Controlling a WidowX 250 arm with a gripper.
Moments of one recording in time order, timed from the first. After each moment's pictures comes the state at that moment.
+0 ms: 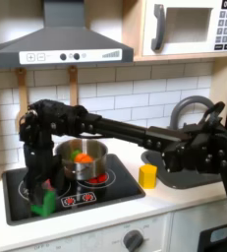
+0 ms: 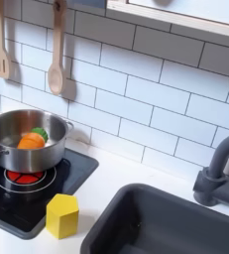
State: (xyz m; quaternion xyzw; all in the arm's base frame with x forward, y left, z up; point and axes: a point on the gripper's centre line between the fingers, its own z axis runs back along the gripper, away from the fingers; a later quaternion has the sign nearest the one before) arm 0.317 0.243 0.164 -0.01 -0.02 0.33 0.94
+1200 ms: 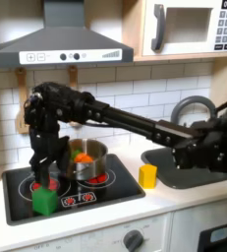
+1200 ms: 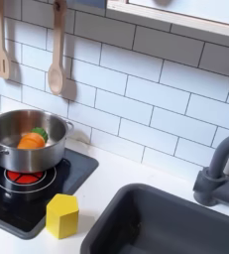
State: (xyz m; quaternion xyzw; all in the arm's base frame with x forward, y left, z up) arm 0.317 0.227 0.201 -0.04 -0.06 0.32 0.95
